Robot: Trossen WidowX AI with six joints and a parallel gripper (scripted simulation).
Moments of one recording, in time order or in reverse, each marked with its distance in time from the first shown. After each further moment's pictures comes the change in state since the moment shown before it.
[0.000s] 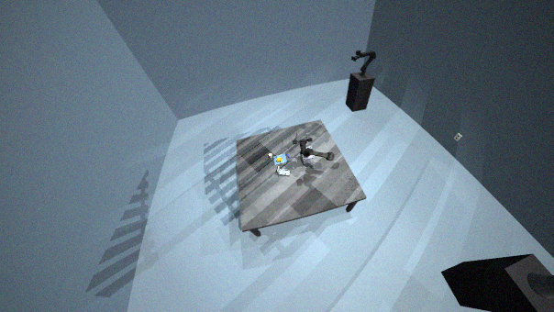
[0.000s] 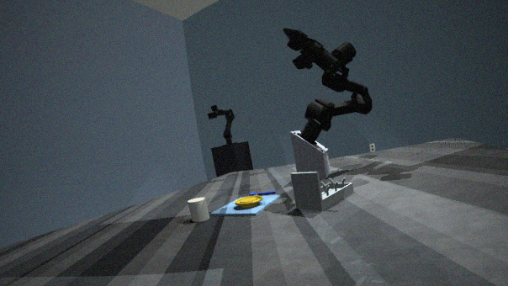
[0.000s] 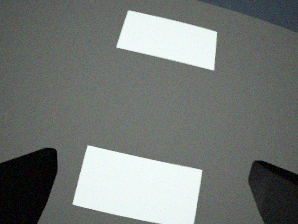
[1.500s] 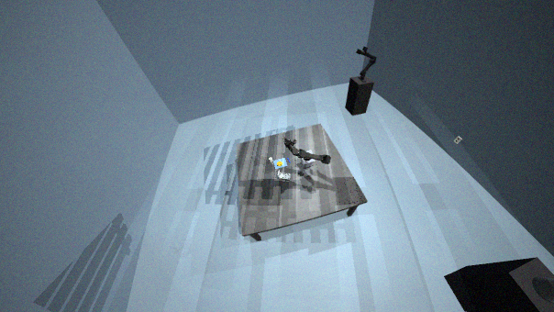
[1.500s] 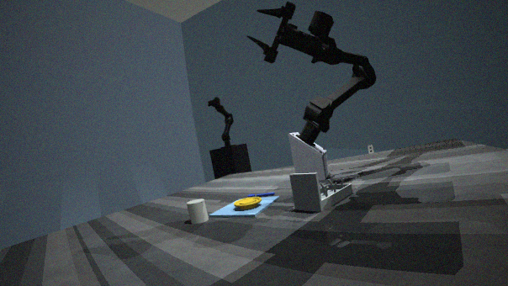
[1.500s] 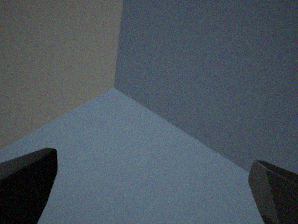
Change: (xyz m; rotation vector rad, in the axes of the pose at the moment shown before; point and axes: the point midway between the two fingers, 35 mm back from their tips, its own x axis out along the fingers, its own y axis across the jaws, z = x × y) arm 0.021 -0.158 0.013 -1.404 0.180 -0.611
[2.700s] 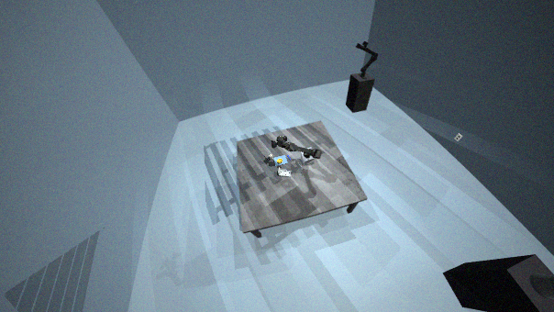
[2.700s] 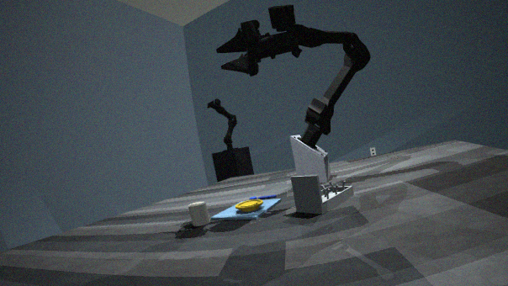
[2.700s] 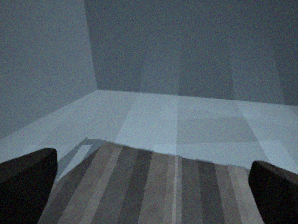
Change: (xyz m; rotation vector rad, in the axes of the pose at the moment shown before) arm 0.045 -0.101 -0.084 -0.973 0.554 -0.419
